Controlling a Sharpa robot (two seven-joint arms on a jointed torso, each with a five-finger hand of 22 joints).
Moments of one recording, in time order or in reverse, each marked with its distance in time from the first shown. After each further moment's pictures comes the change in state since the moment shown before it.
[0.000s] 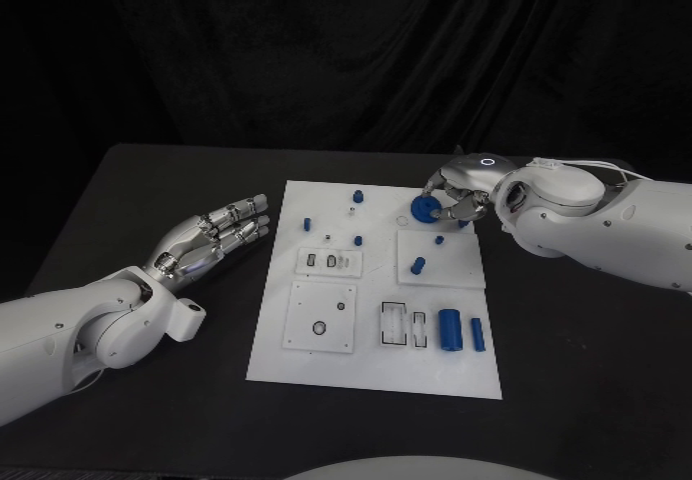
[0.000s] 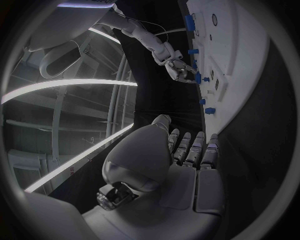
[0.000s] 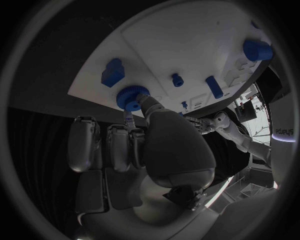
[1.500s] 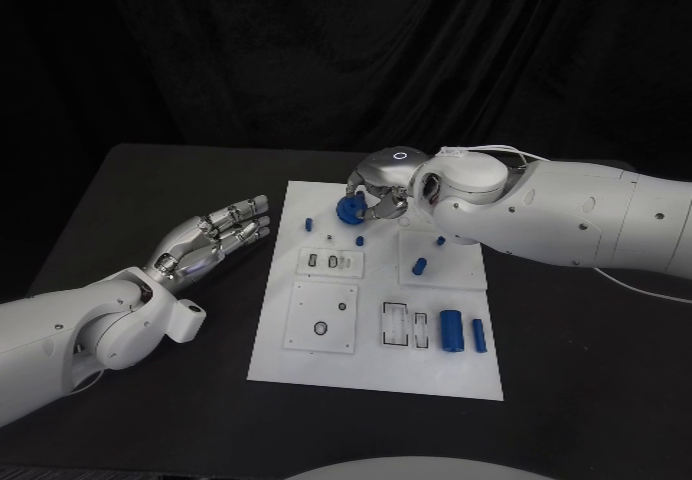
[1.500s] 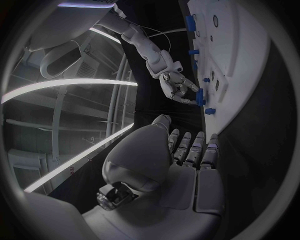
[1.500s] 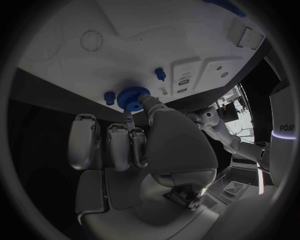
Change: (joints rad) left arm 0.000 -0.007 0.000 0.008 0.000 -0.001 0.000; left_hand 0.000 0.000 0.007 -0.001 0.000 0.000 0.000 0.000 0.000 0.004 0.004 0.009 0.000 0.004 0.004 0.000 0.000 0.000 0.000 0.000 0.000 0.000; right arm 0.034 0.295 -0.001 -0.092 0.019 0.039 0.030; right_hand -0.041 -0.031 0.063 0.032 0.003 -0.035 0.017 0.077 0.001 -0.003 0.019 0.000 0.000 0.000 0.008 -0.018 0.000 0.000 -0.003 0.011 -0.023 0.001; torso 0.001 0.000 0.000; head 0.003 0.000
